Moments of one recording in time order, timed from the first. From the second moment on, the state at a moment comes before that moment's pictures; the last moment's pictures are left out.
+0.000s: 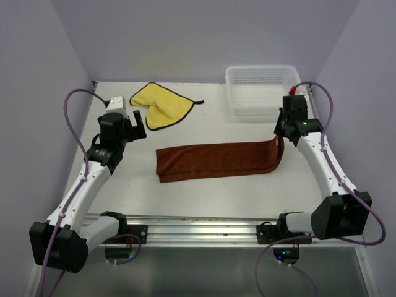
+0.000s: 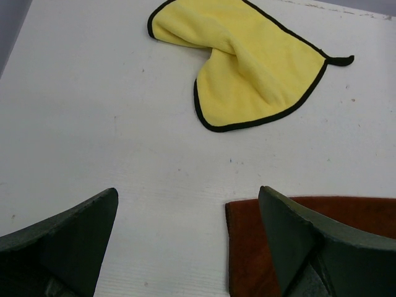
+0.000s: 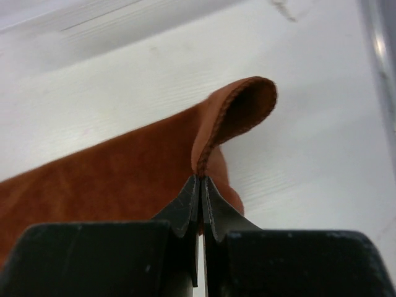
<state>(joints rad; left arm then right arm) -0.19 1.05 0.86 -0.28 -0.24 -0.25 0.07 1.32 1.19 -0.69 0.32 0.33</state>
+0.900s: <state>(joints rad) -0.19 1.05 0.86 -0.27 -0.22 -0.25 0.79 1.80 1.65 -0.74 0.15 0.54</state>
